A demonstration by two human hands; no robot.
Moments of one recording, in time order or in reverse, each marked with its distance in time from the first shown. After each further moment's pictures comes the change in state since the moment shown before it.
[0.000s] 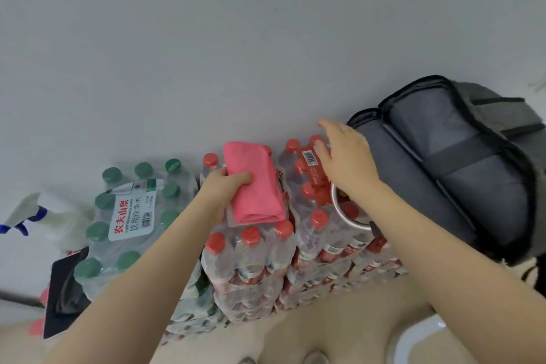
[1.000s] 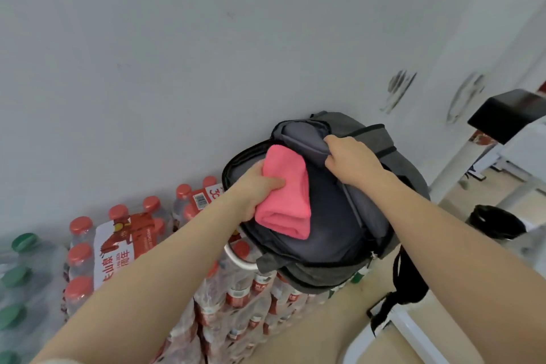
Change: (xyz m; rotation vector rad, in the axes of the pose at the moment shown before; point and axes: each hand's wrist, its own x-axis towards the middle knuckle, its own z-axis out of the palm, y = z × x) left_hand -0.020 0.074 0.226 0.024 -0.574 0.255; right_hand -0.011 0.169 -0.127 -0.383 -0.110 0.233
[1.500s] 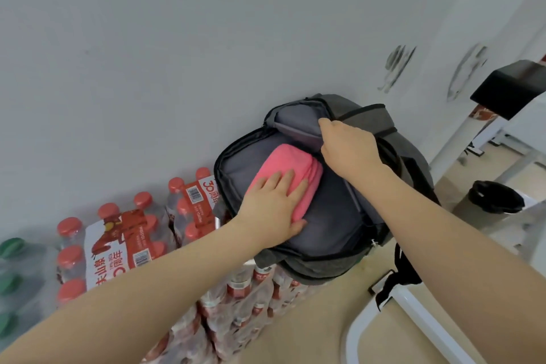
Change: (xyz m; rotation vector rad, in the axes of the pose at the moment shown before) left_hand -0.025 -0.032 0.023 1.646 -0.081 0.611; right_hand -0.007 -0.008 0.005 -0.183 0.116 0.000
